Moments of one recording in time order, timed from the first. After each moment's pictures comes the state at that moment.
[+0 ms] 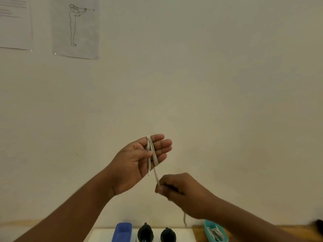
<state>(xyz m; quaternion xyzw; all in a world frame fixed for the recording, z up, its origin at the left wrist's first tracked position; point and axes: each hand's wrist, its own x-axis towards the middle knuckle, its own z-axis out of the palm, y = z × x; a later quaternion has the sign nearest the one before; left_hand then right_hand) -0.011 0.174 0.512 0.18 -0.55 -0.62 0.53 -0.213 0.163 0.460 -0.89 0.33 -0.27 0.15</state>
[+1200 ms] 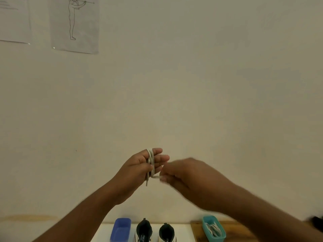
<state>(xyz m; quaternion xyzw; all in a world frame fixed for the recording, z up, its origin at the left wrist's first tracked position) -0.017 0.169 0.475 0.34 -0.63 -0.48 0.50 -0.213 0.207 0.516 -0.91 0.35 -0.20 -0.06</state>
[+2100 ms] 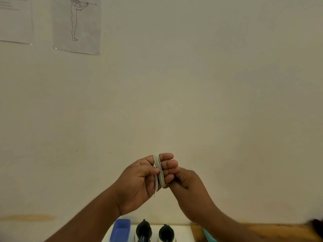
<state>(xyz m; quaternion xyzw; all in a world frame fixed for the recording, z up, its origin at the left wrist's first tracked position) -0.027 0.187 0.474 0.17 -0.45 -0.71 0.51 -0.200 0.178 0.446 -0.77 0.39 -0.46 0.22</state>
